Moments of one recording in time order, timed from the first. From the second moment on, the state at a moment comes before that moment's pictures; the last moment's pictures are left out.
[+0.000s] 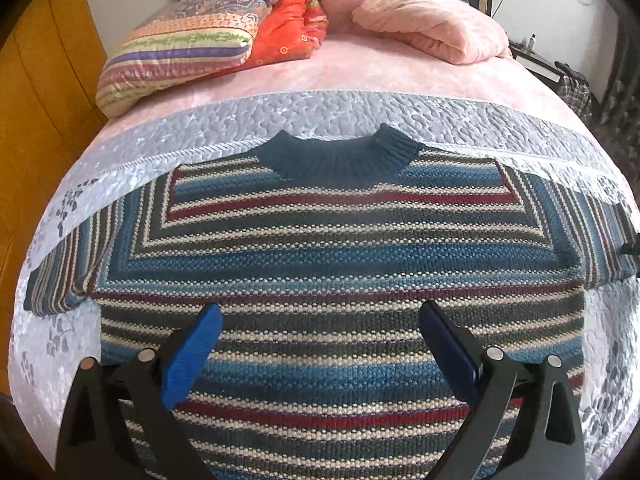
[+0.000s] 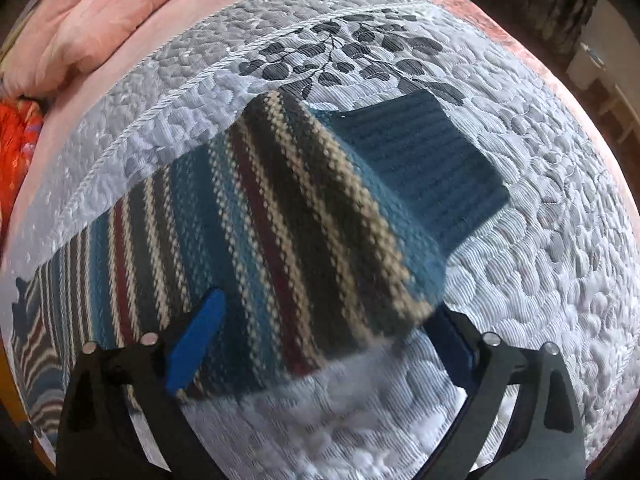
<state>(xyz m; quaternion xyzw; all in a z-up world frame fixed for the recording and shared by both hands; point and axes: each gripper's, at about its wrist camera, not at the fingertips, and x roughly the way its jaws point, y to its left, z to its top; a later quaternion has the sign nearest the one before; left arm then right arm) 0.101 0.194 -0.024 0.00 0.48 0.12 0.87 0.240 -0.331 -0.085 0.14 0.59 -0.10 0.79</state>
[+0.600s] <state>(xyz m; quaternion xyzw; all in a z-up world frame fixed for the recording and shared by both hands) 0.097 0.231 -0.035 -0.03 0.49 0.14 0.86 0.231 -0.296 -0.042 0.19 0.54 -0.03 0.82</state>
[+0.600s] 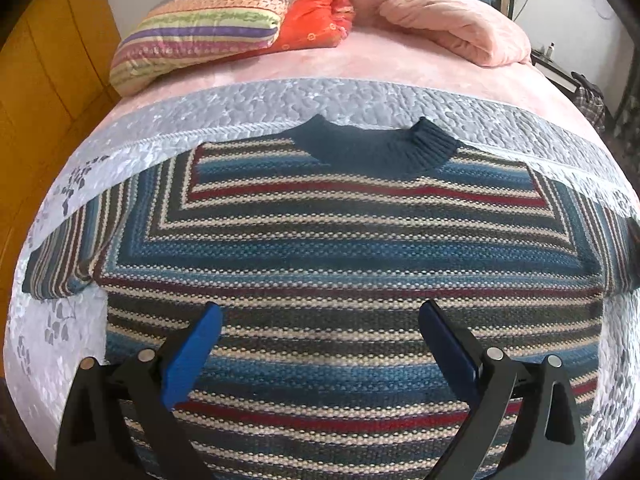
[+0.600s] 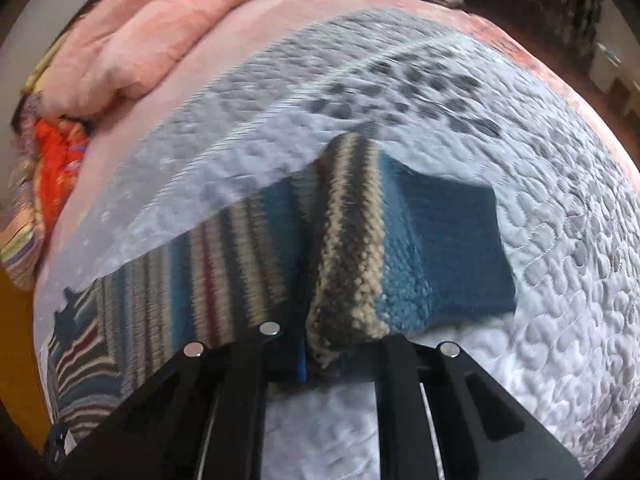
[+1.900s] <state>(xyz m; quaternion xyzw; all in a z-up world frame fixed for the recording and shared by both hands) 0.103 0.234 -0.038 -0.09 0.50 0.07 0.86 0.154 -0.017 -0.054 0.08 0.54 0.25 0.80</state>
